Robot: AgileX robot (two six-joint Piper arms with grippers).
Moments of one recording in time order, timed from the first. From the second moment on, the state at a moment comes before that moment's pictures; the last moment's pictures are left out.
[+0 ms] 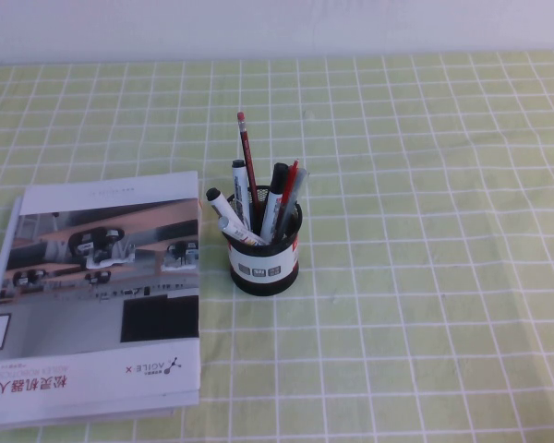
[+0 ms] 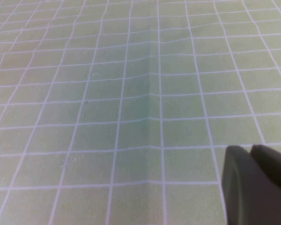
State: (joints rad) right arm 0.08 -0.01 0.03 0.09 0.39 0.06; left arm 0.00 -0.02 0.03 -0.06 0.39 0.16
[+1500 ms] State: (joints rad) right arm 0.08 -0.01 0.03 0.51 0.01 0.06; left arm 0.00 -0.02 0.03 -0.06 0.39 0.16
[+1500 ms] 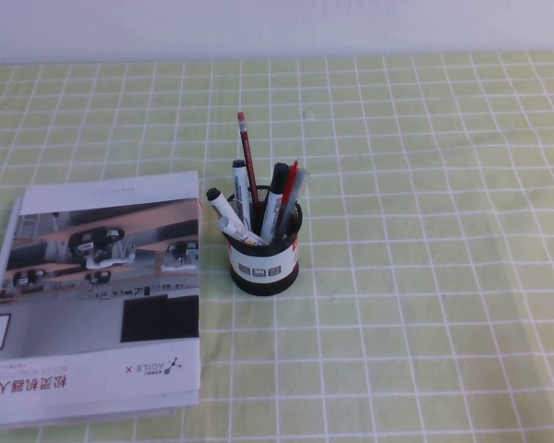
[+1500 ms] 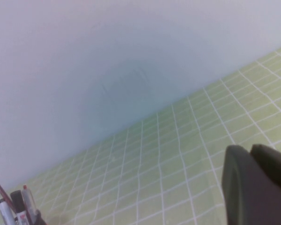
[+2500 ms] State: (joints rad) right arm 0.08 0.74 -0.44 0.61 0.43 -0.31; left arm 0.00 -0.02 0.03 -0.06 0.39 0.16
